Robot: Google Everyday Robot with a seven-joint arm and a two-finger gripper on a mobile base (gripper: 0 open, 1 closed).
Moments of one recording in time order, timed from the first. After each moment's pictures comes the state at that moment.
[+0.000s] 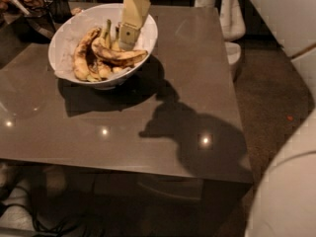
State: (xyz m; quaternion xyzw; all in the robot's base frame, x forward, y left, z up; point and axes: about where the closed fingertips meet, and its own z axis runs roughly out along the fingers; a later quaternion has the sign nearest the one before) arm 0.598 0.033 1.022 -0.63 0.75 0.01 0.20
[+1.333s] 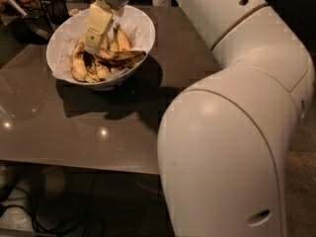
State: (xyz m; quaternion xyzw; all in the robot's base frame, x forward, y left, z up) arm 0.637 0.114 0.978 -0.62 0.76 0.10 0.16
